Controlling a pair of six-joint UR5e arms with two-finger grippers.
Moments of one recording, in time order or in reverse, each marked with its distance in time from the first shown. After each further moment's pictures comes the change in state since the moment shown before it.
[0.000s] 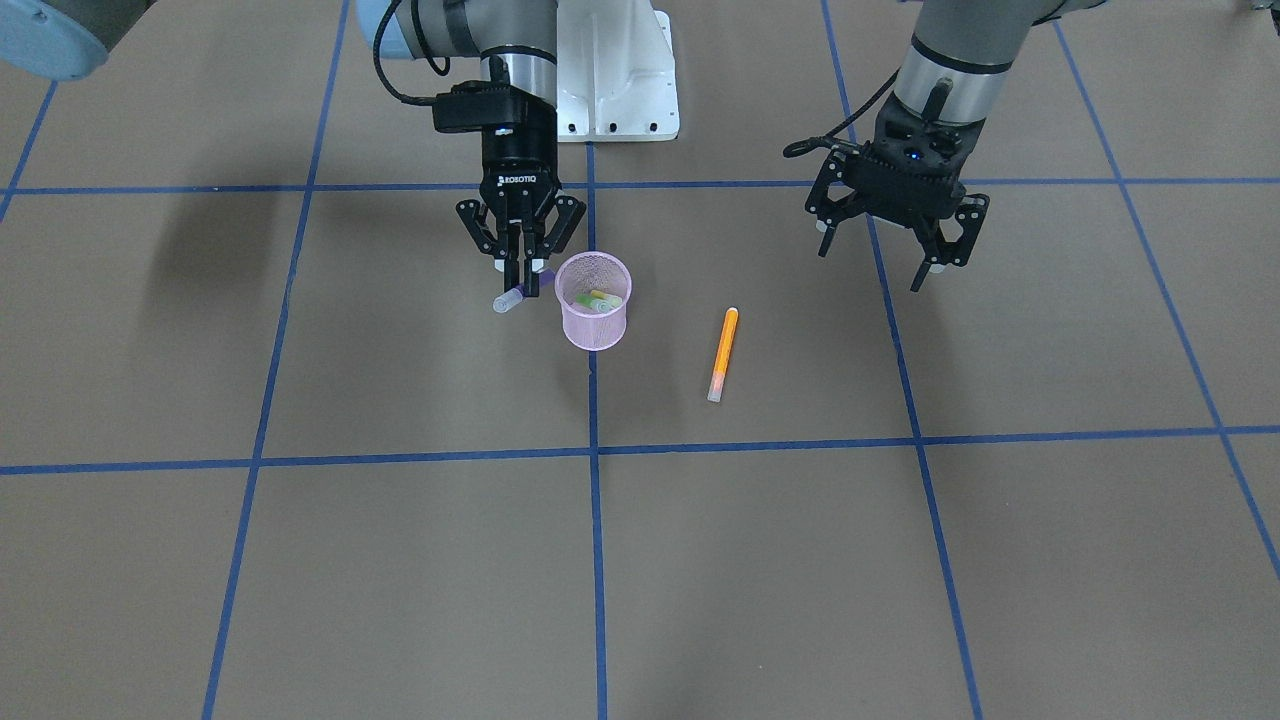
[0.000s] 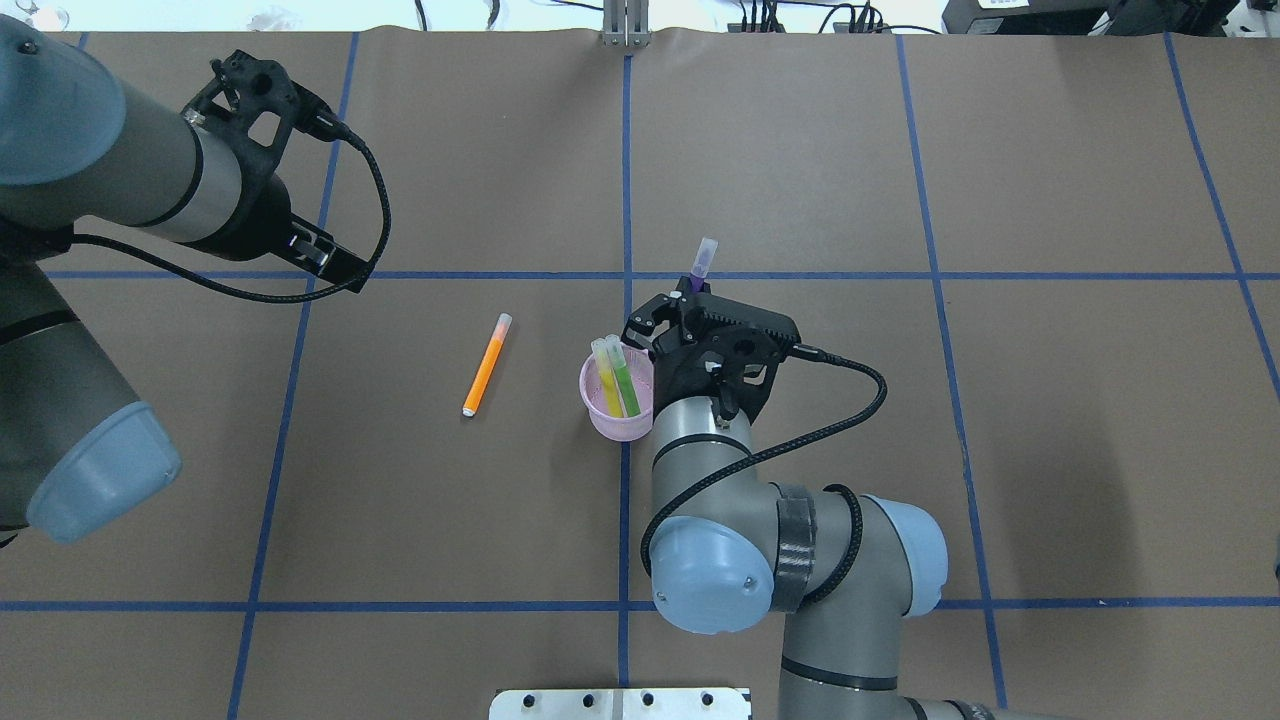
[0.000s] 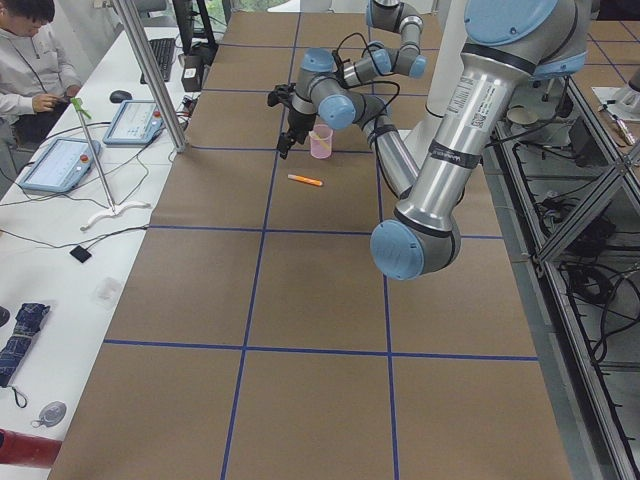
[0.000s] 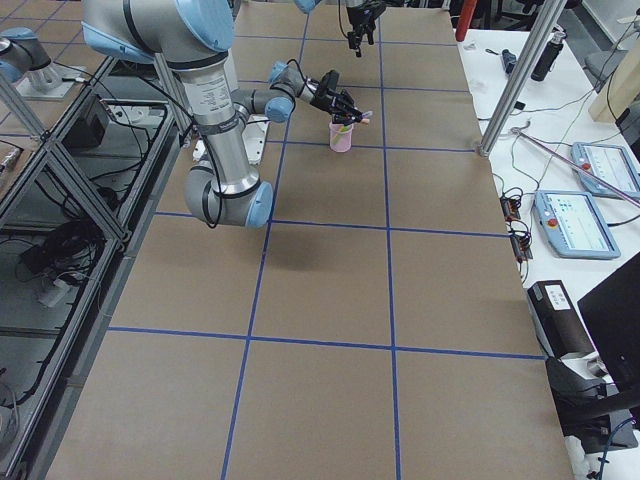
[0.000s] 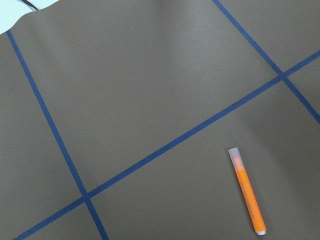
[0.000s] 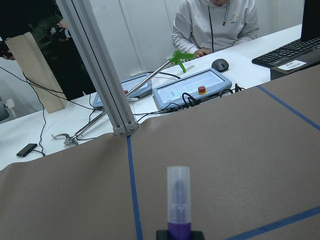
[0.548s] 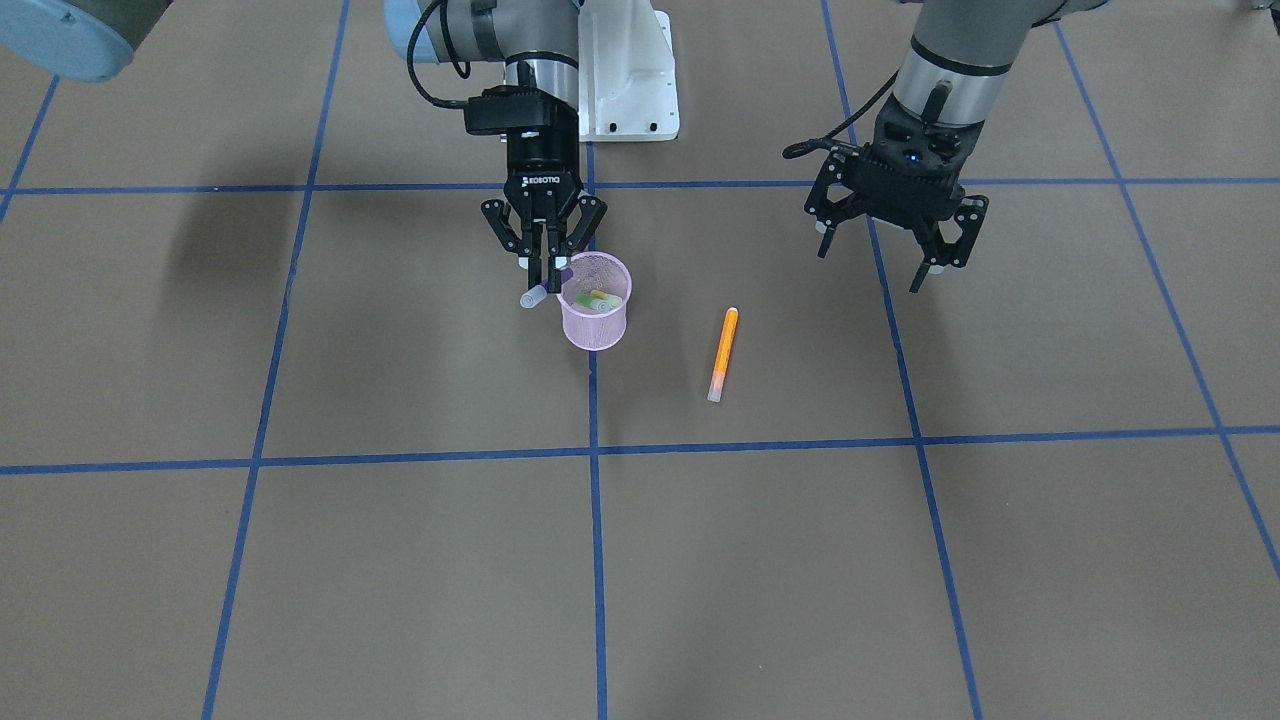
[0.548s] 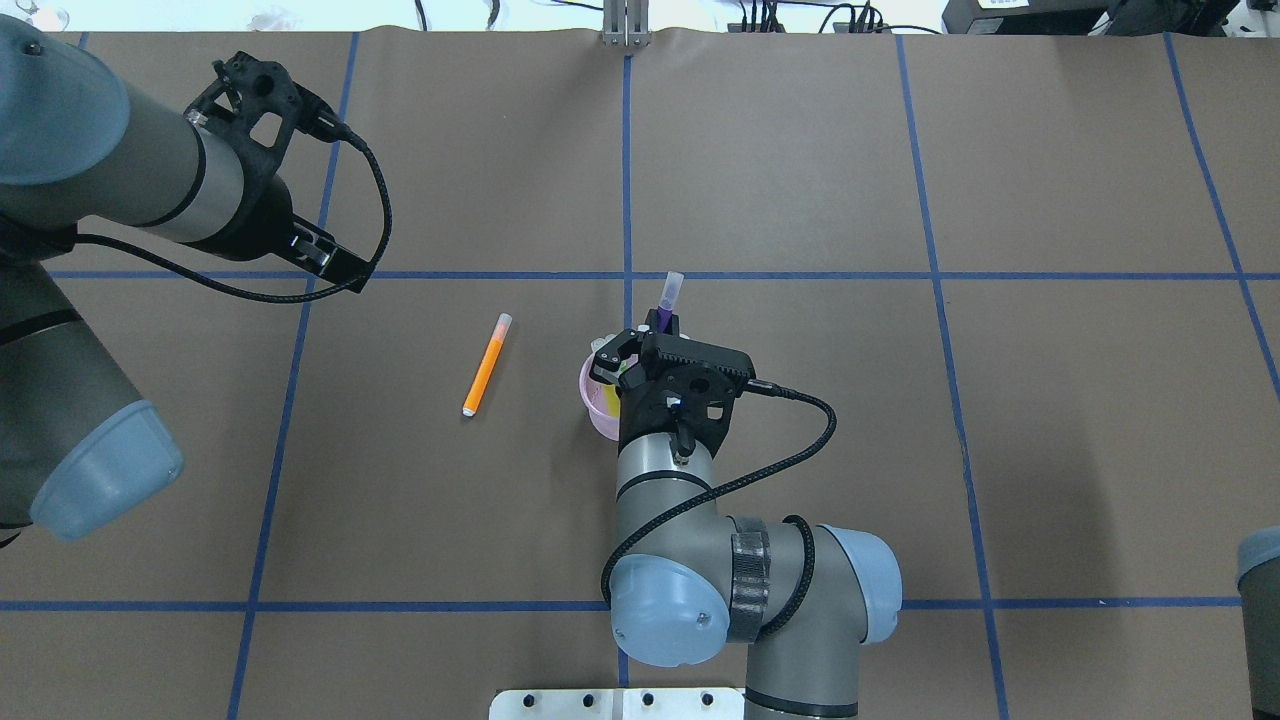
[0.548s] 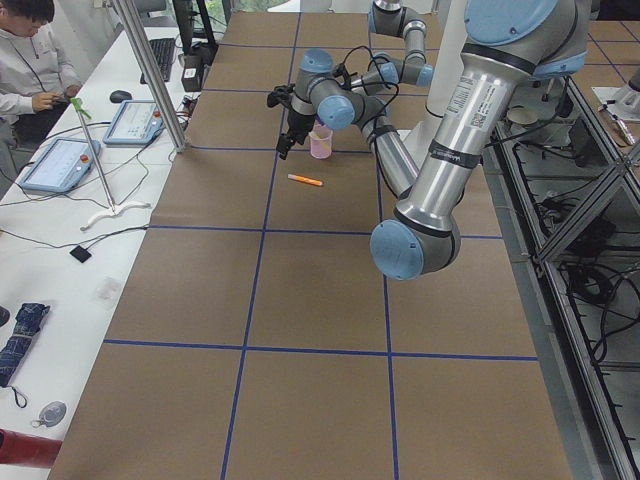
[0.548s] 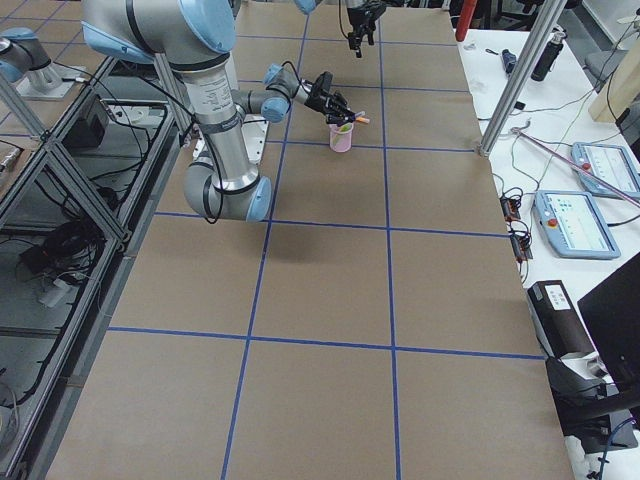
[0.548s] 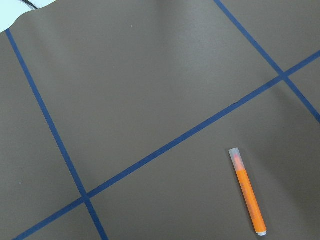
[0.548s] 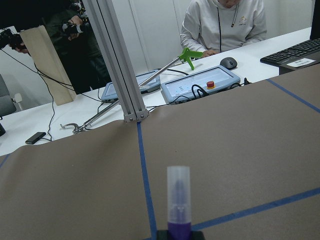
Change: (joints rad) left arm 0.000 0.000 0.006 -0.003 -0.001 0.000; right arm -0.040 0.038 -0.058 0.001 -0.015 -0.002
